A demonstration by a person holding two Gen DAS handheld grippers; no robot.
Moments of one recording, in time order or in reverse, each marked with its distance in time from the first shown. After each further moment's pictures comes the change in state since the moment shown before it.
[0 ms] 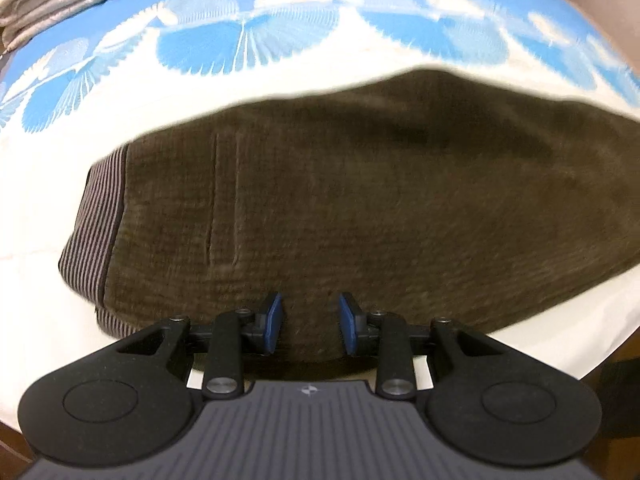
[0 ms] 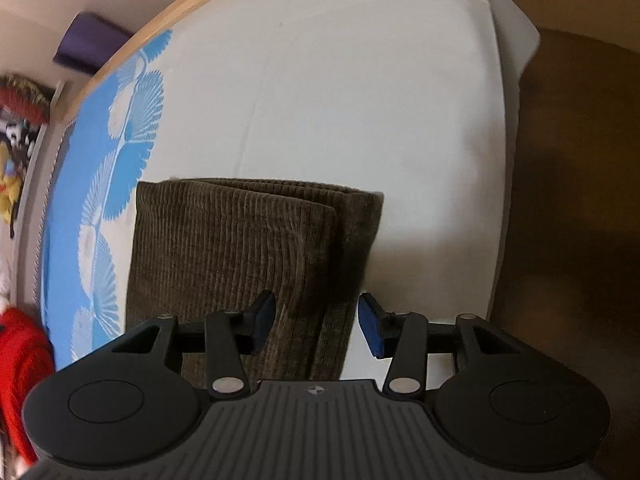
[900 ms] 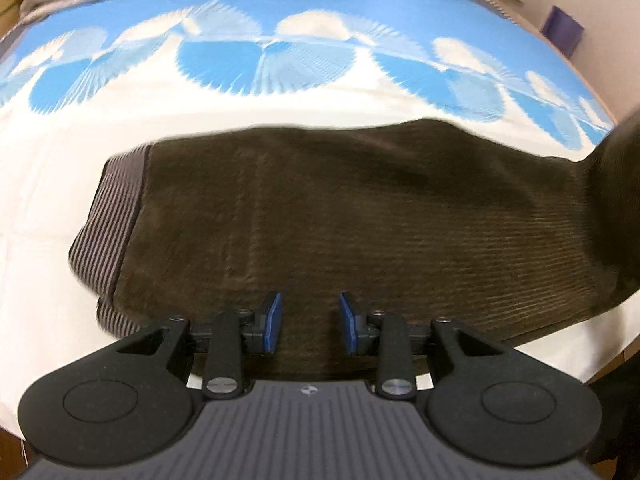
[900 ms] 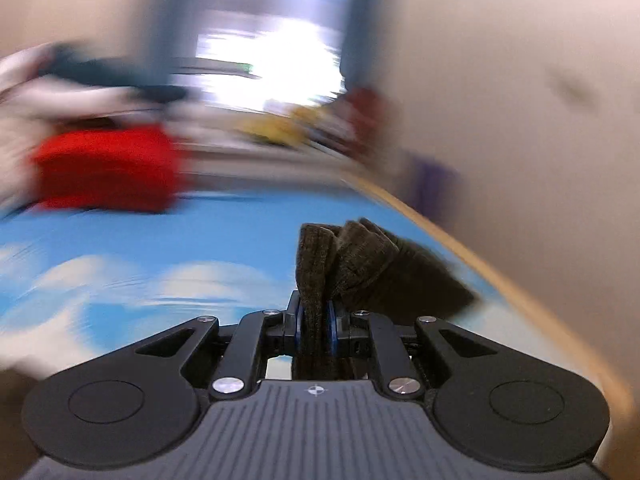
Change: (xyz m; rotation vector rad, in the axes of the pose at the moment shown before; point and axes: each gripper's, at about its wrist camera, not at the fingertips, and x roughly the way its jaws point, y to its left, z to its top) left arm -0.009 0.033 -0.007 -0.130 -0.062 -0.076; right arm -0.160 0.217 -0.346 -1.435 -0.614 0.373
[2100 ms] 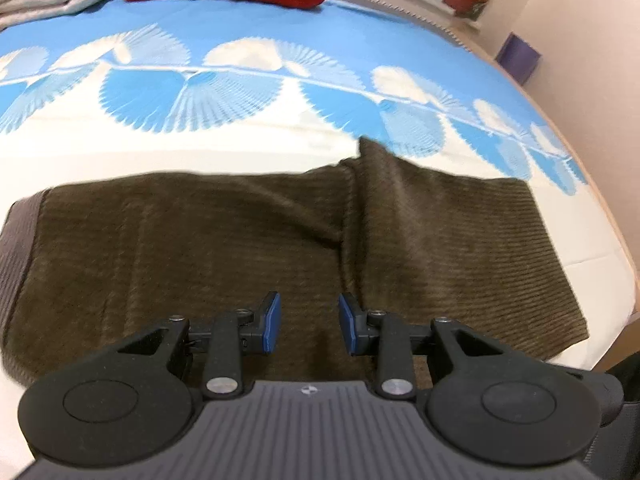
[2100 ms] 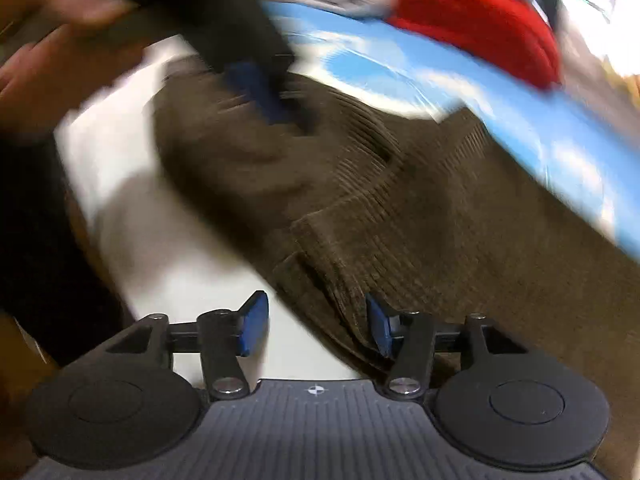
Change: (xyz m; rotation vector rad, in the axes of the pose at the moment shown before) left arm 0.014 -0.054 0.027 0.012 -0.114 -0.184; right arm -0.019 0.149 -0.133 -0.396 0.364 0.753
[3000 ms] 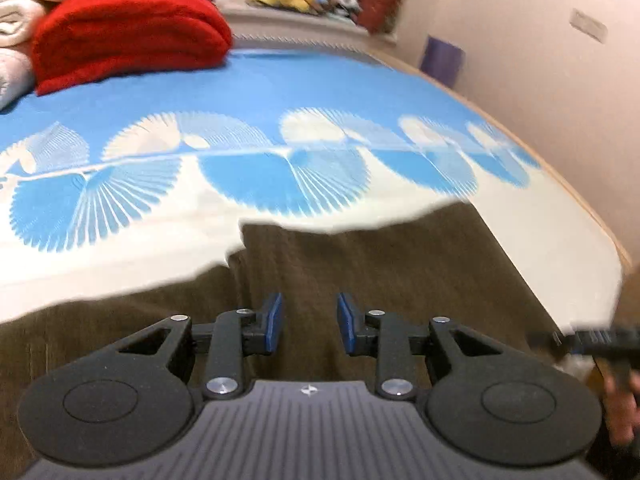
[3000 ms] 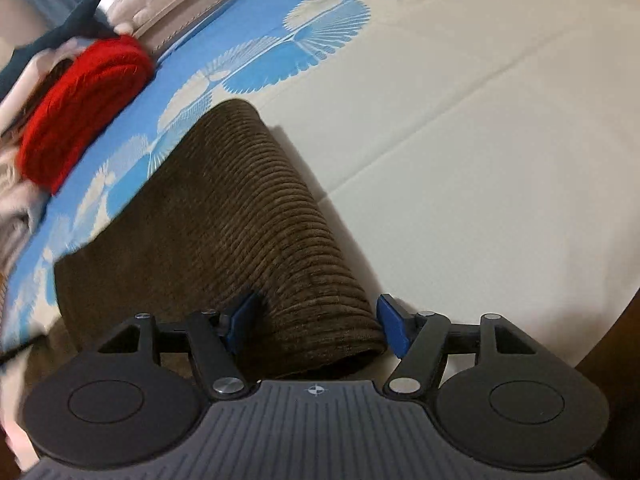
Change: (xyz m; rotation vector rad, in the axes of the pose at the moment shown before) left arm 0.041 -0.069 0.039 0.212 -0.166 -0.074; right arm -0.072 -0.190 -0.132 1.287 -0.053 -0.345
